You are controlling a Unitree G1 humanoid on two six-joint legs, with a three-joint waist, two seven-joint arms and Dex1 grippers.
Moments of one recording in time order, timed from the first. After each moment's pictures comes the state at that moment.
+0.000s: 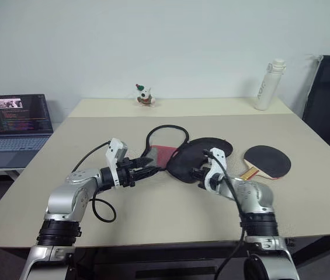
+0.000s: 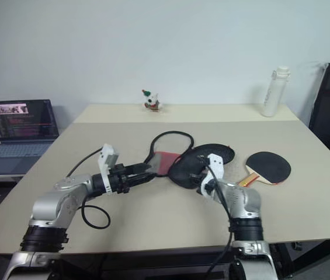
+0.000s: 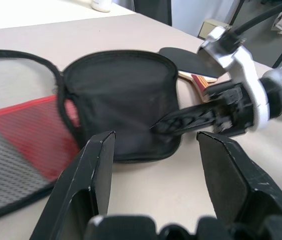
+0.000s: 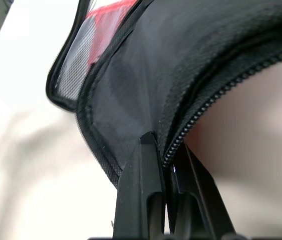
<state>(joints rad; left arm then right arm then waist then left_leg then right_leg) -0.56 0.56 0.08 0.12 -0.49 0.58 -0.99 -0.68 -0.04 -0.21 0.07 0.50 1.17 0.09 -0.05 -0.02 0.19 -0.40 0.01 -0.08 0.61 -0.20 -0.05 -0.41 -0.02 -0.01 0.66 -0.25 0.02</state>
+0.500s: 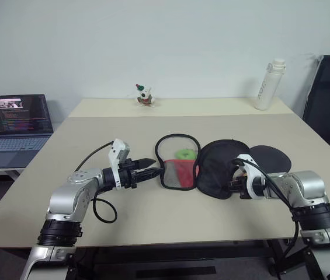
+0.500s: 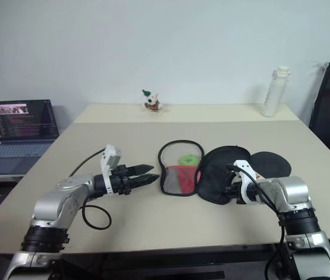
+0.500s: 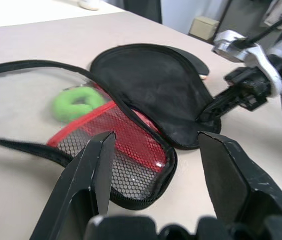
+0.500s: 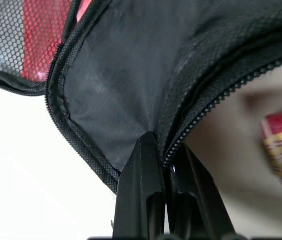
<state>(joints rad) -0.56 0.57 0.06 0.10 -0.49 0.58 -1.04 -0.73 -0.57 0.07 0.18 0.49 1.28 0.55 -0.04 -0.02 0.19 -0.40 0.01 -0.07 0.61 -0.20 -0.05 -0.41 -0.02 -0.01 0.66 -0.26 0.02</state>
